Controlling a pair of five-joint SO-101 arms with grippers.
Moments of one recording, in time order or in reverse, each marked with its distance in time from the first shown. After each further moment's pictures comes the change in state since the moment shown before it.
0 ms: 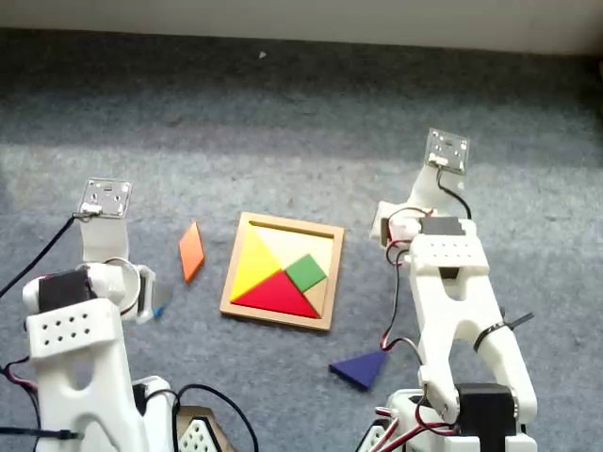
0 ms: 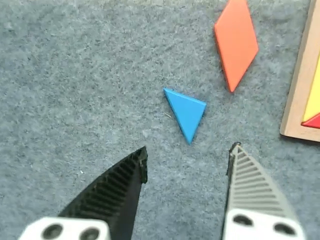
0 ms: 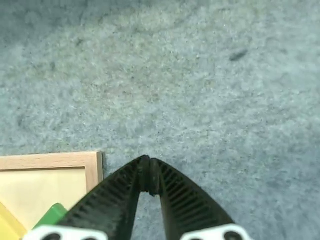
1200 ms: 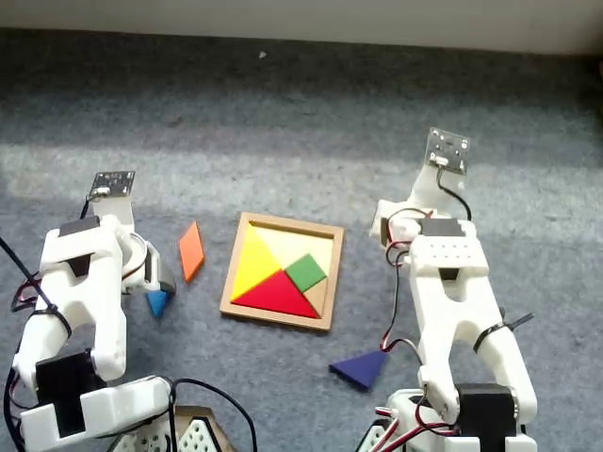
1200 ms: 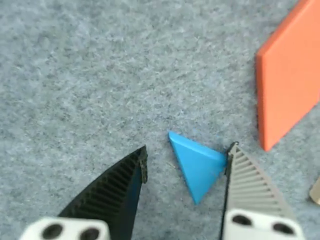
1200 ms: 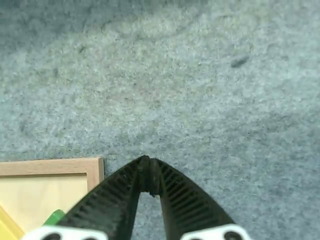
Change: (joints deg) left arm -0.2 39.9 -9.8 -17.2 6.2; right arm 0.0 0.0 0.5 -1.7 0.0
